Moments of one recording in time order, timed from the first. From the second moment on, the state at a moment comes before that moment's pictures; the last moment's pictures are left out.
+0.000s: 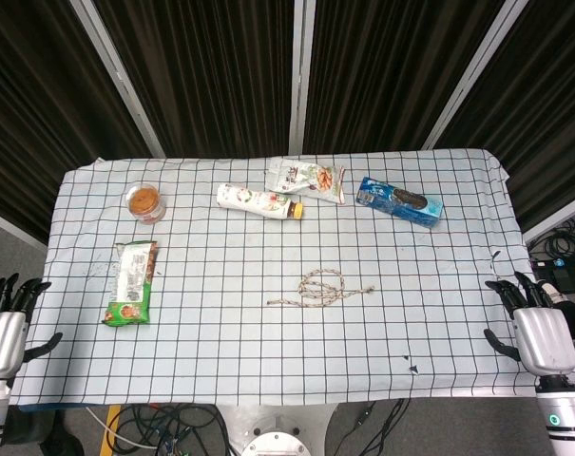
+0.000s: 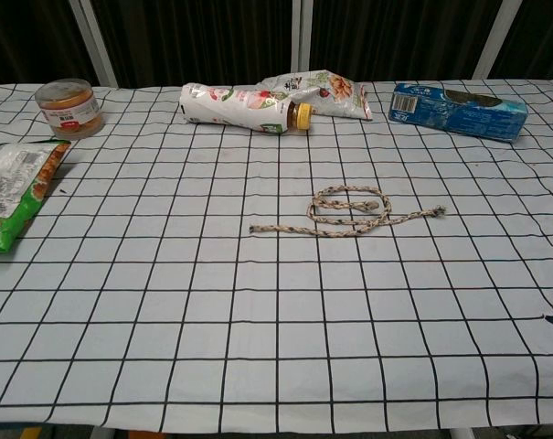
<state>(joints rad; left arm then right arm) -0.06 -1.19 -0.05 -1.56 1.46 1.52 0.08 0.11 -1.07 0.06 -1.71 -1.50 1.43 -0.12</state>
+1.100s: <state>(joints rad) -0.09 -1.18 -0.07 -1.55 1.45 1.48 0.06 0.60 -1.46 0.15 -1.35 -1.44 0.87 -0.14</state>
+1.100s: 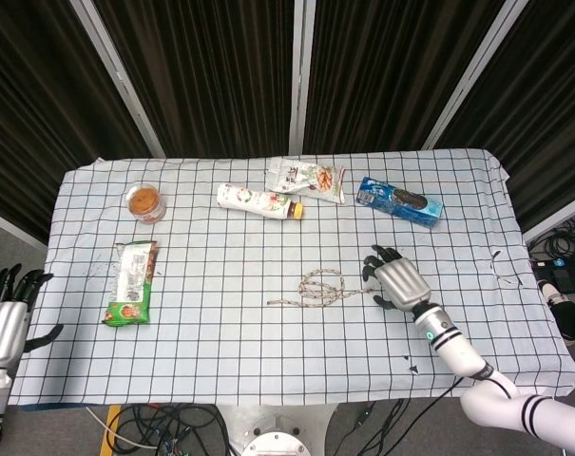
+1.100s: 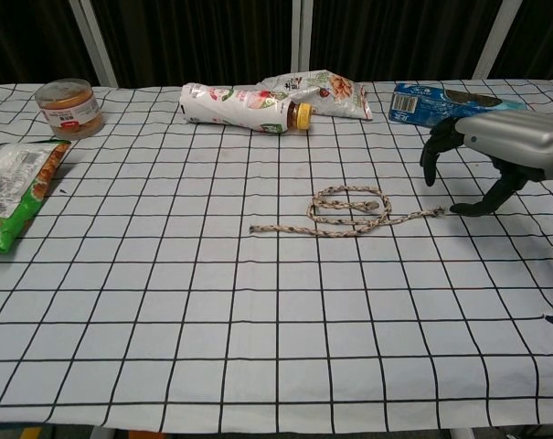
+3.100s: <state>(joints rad) -0.27 -1.18 -0.09 -1.49 1.59 1.37 -0.13 0.60 -1.63 0.09 -1.27 -1.44 1.08 -0.25</state>
